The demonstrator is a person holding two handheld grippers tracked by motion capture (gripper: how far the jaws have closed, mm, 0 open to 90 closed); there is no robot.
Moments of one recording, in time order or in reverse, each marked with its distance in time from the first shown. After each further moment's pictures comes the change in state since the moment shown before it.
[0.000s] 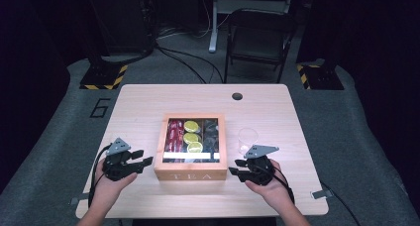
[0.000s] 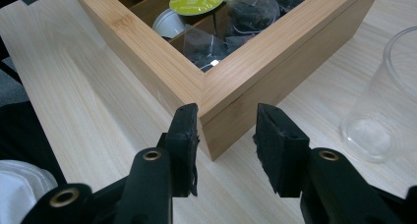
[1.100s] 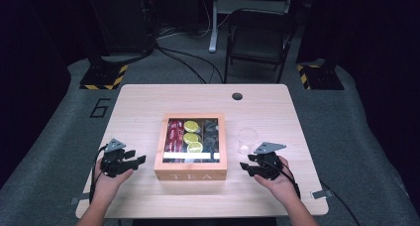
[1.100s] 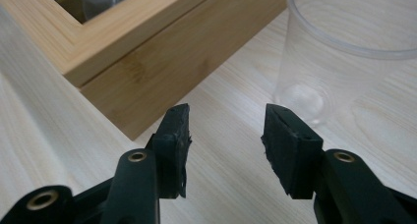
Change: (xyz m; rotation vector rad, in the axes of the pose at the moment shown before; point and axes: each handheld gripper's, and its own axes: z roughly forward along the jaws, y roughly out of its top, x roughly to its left) left arm 0.050 -0.028 0.029 0.027 0.102 -0.103; right arm -0.046 -0.026 0.012 0.020 -0.098 0.036
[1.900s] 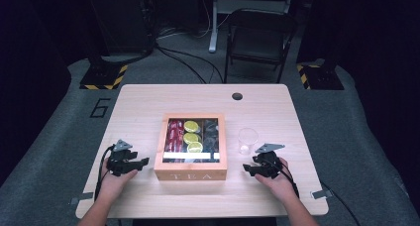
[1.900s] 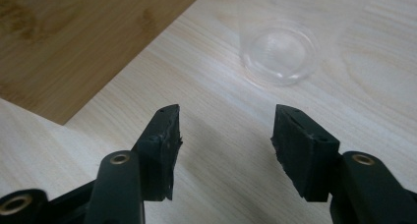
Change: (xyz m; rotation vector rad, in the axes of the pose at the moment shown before) left arm 0.006 -0.009 0.027 0.077 0.016 0.026; right arm -0.024 -0.023 0.029 0.076 -0.047 0.079
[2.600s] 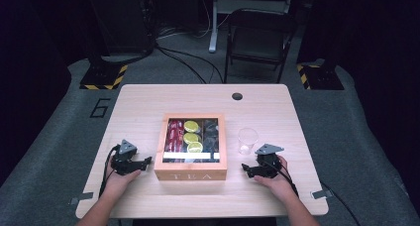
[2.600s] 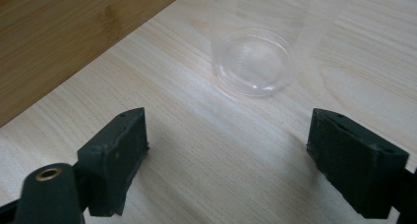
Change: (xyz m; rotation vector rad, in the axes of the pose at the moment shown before) left arm 0.010 -0.010 0.029 -0.055 0.066 0.087; right arm -0.010 -0.011 0.018 -0.069 -0.062 -0.051
